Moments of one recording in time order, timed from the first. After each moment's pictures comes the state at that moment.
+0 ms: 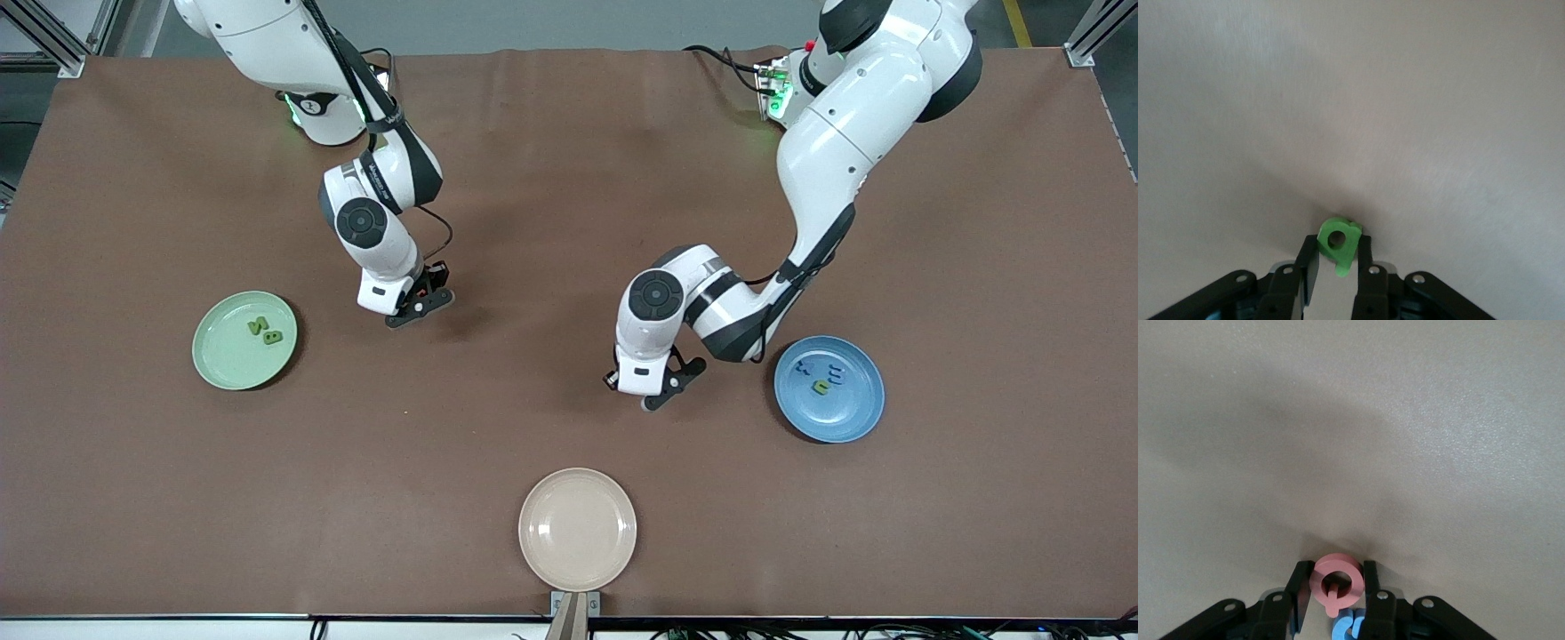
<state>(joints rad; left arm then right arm) -0.21 0.91 -0.53 -1.46 0.58 2.29 -1.60 0.55 0.36 -0.06 -2.32 0.08 2.60 -0.04</state>
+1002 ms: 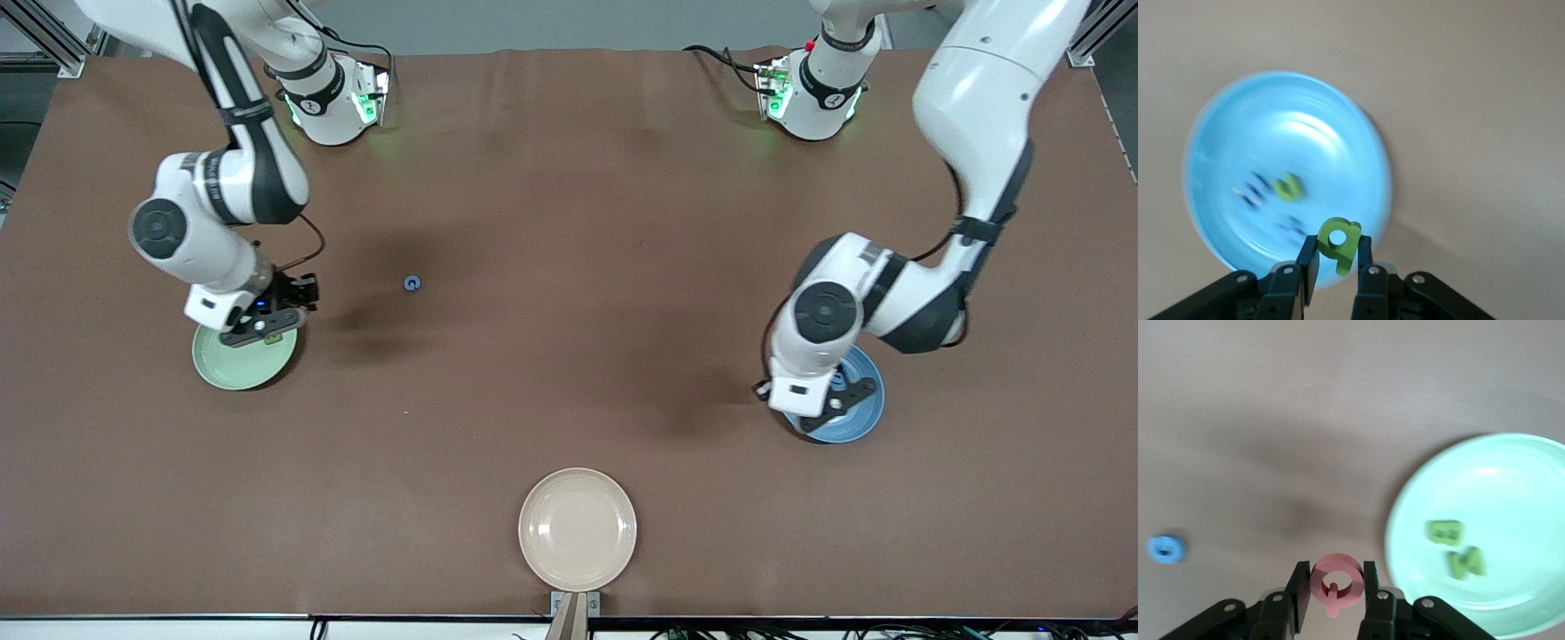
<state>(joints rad) 0.18 0.60 -0.54 -1.73 0.58 2.10 -1.10 0.34 0.15 -0.32 -2.31 0.07 2.36 -0.35</state>
